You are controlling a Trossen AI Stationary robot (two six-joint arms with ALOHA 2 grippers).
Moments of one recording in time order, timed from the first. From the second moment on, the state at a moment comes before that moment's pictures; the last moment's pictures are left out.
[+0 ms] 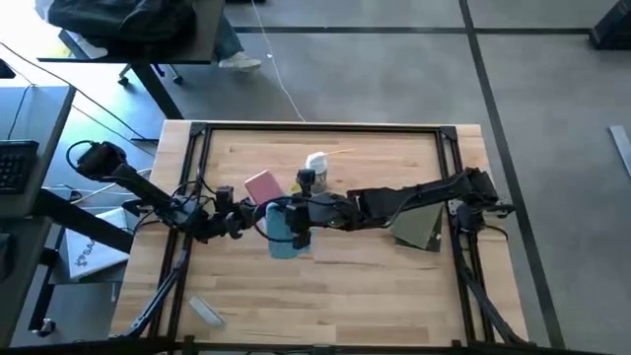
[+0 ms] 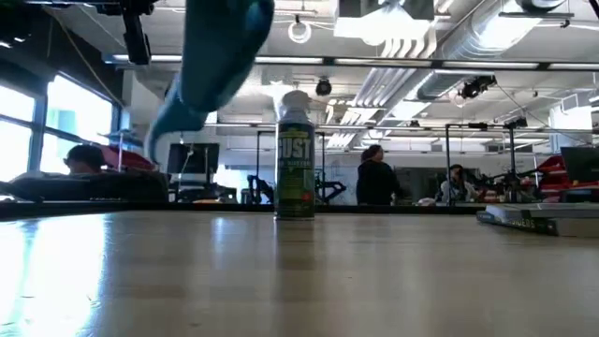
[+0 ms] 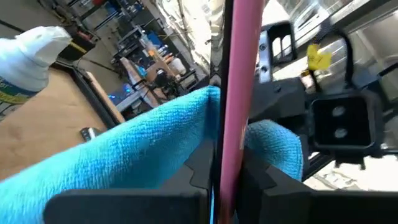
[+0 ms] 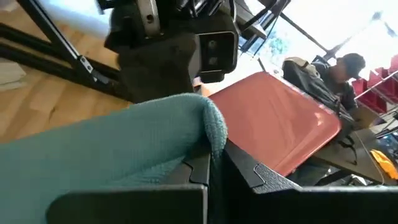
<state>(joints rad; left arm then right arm) -0.51 1.10 0.34 1.14 -0.78 -0.72 0.23 1.93 1.80 -0.31 0.48 -0.38</state>
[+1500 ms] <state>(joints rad) -0.56 1.06 0.34 0.93 -0.81 -0.76 0.33 1.94 1.80 -0.34 0.71 -0.44</state>
